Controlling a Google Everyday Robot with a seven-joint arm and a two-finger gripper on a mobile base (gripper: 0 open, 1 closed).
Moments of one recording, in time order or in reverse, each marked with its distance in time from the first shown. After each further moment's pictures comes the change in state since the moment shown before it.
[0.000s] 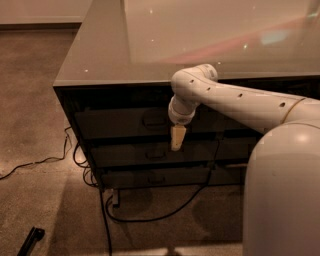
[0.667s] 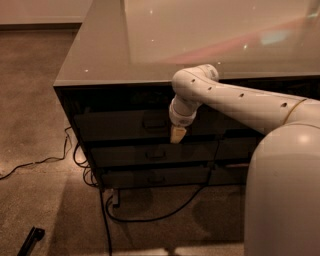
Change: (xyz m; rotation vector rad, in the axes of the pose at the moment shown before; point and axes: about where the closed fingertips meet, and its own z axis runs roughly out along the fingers) arm 0.003 0.015 0.002 -0.057 0.003 -0.025
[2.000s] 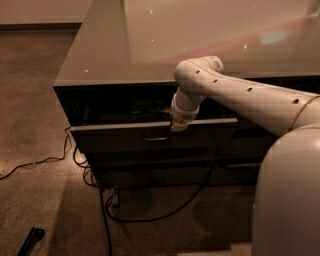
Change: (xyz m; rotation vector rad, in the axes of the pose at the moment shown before) arm -0.003 0.007 -0.035 -0.021 -0.008 -0.005
